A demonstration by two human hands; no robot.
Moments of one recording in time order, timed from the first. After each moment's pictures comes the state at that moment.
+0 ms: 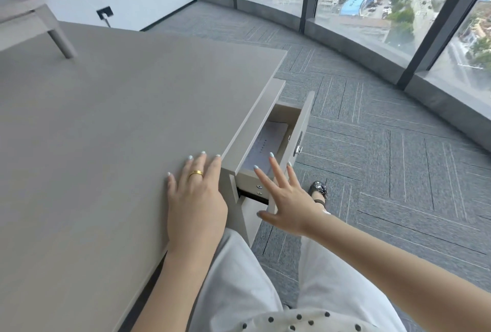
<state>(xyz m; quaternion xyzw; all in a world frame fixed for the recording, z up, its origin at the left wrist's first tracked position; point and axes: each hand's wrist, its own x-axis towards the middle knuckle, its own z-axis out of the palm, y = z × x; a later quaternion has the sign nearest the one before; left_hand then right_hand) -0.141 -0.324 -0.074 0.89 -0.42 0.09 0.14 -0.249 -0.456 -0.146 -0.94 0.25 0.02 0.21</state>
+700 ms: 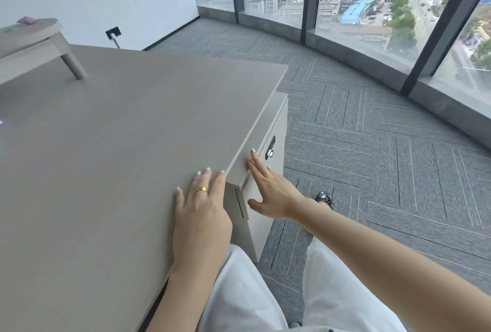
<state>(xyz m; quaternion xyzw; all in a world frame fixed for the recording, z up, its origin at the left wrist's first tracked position) -0.141 -0.325 -0.071 0.89 -0.44 0.07 0.11 -0.197 -0.481 -0.143 -0.96 0.19 -0.02 0.19</state>
